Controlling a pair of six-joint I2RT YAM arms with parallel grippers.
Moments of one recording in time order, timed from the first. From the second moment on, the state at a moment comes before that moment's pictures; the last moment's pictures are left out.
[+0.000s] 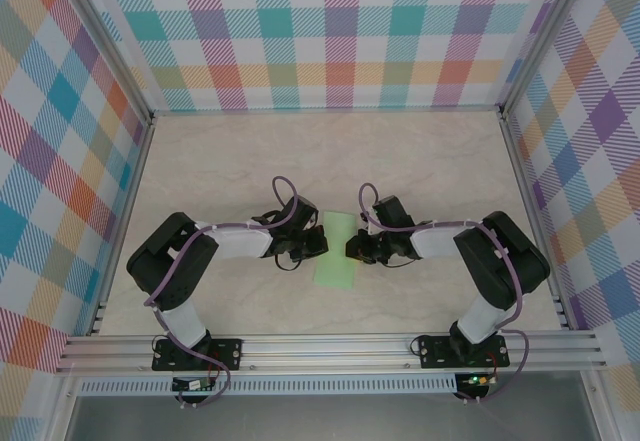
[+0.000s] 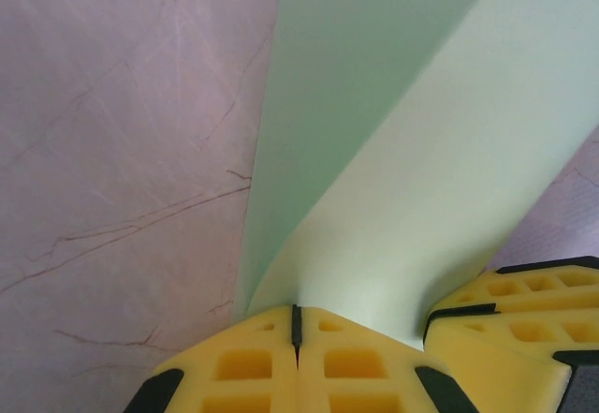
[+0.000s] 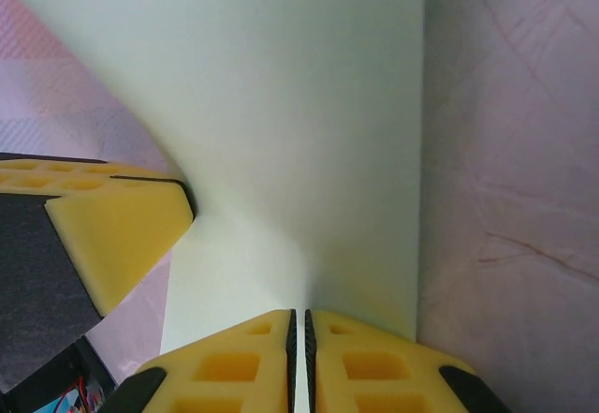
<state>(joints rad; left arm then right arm) -0.72 1.73 0.84 -0.09 0.24 -0.91 0.57 1.67 0.65 0.03 -0.57 0.76</state>
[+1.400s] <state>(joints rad) -0.72 1.73 0.83 -0.08 0.24 -0.89 0.48 1.70 0.80 -0.05 -0.61 0.71</state>
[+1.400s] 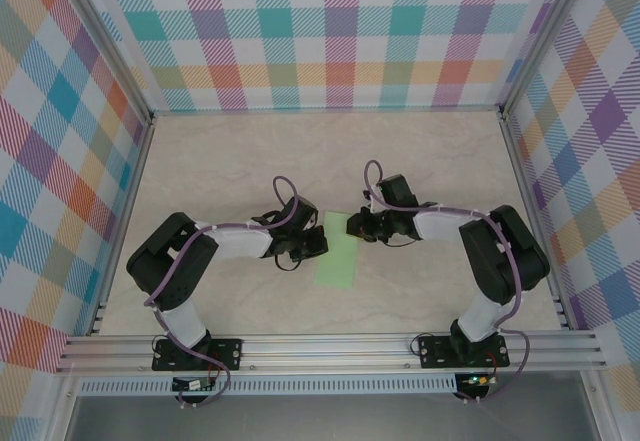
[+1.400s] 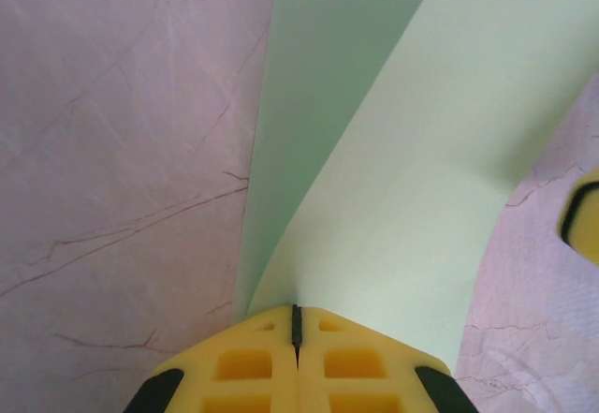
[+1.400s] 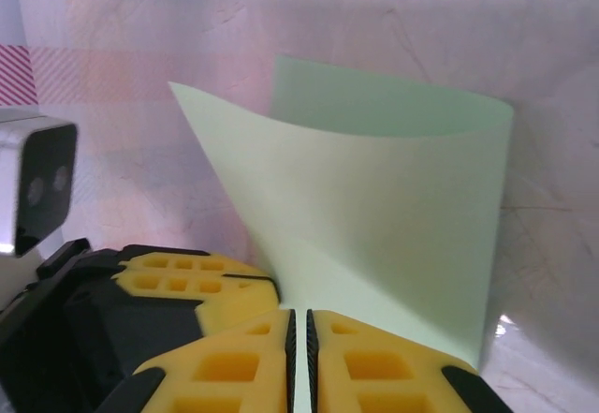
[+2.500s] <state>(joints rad) -0.72 1.73 0.82 -0.07 0.24 -0.89 0.46 1.83 0.90 -0.15 -0.58 0.65</state>
